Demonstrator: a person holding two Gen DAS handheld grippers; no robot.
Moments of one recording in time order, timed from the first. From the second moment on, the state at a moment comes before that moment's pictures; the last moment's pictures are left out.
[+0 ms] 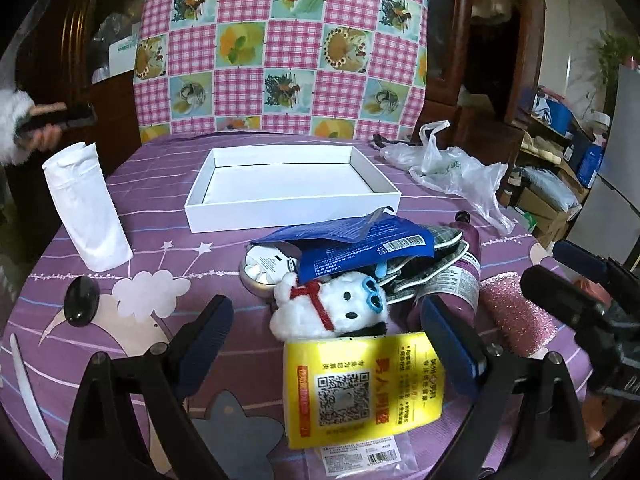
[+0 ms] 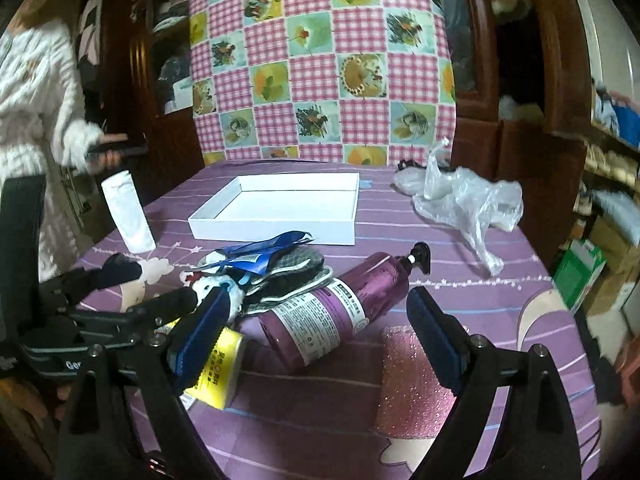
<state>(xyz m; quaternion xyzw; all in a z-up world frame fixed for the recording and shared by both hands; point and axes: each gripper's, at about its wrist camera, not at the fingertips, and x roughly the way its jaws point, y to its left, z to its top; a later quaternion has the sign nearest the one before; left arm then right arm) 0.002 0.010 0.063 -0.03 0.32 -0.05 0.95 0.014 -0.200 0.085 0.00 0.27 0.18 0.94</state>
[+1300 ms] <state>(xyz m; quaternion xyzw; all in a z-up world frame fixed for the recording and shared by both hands) 0.008 0.006 0.047 -0.03 0.36 -0.06 0.93 0.021 -0.196 0.074 0.00 0.32 0.19 0.93</state>
